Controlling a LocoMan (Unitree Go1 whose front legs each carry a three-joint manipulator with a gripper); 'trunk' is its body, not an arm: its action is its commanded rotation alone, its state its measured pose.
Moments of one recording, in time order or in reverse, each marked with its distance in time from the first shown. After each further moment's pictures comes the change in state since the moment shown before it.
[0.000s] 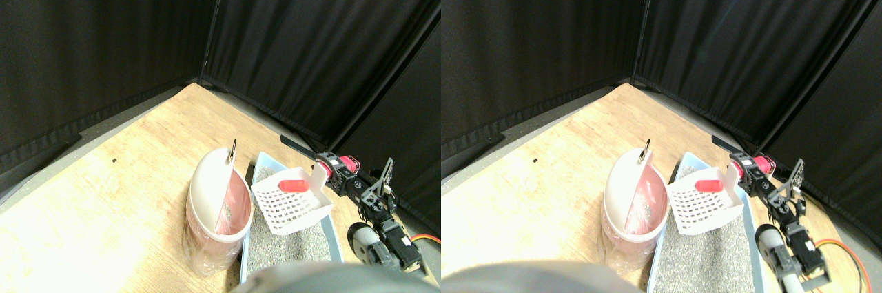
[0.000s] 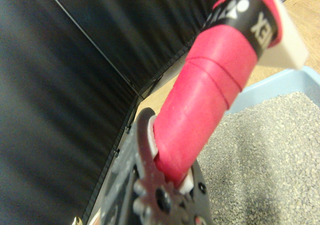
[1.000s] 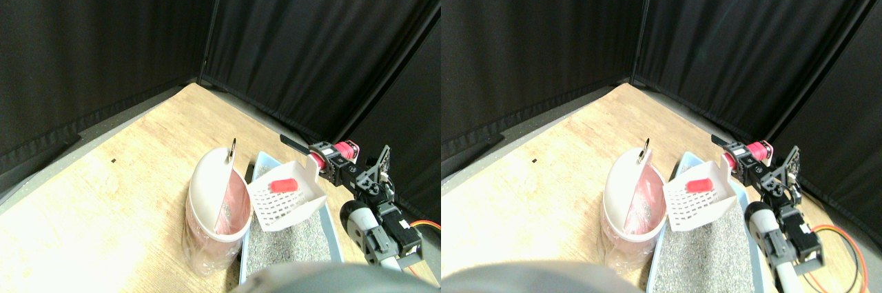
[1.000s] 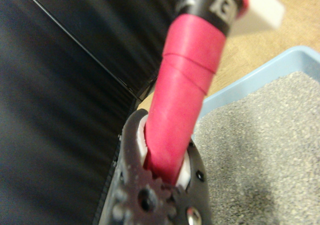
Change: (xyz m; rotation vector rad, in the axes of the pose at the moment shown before) right arm 0.004 0.018 0.017 -0.139 0.063 -0.022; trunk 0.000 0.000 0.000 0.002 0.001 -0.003
